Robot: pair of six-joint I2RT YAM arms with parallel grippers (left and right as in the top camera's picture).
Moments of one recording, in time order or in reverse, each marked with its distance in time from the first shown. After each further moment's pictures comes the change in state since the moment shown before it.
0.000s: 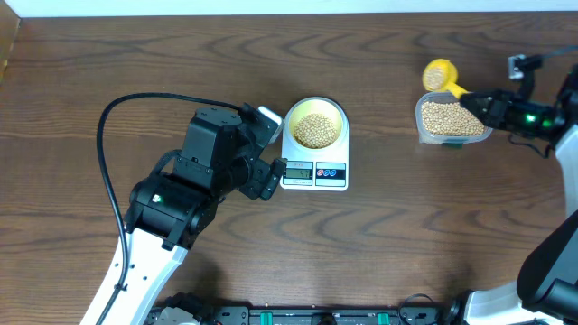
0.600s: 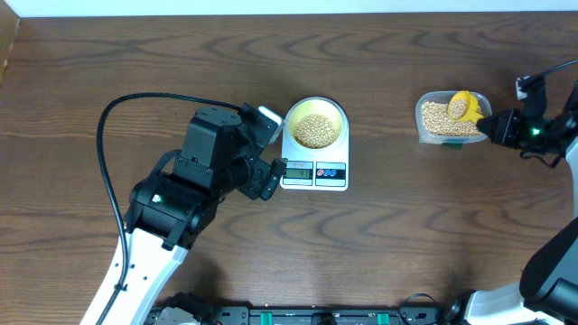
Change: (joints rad) left arm 0.000 0.000 0.000 0.000 0.000 0.000; right arm -0.065 0.000 0.000 -0.174 0.295 -0.116
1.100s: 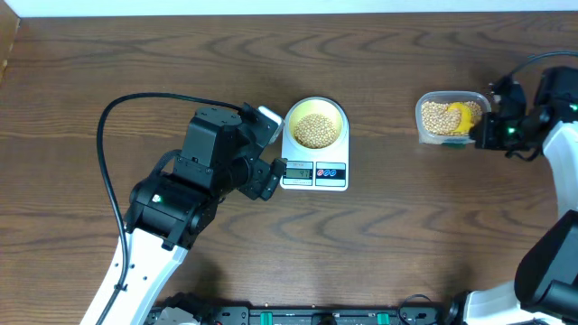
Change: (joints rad) left arm 0.000 0.000 0.000 0.000 0.000 0.000; right arm 0.130 0.000 0.000 -0.025 0.305 -0.048
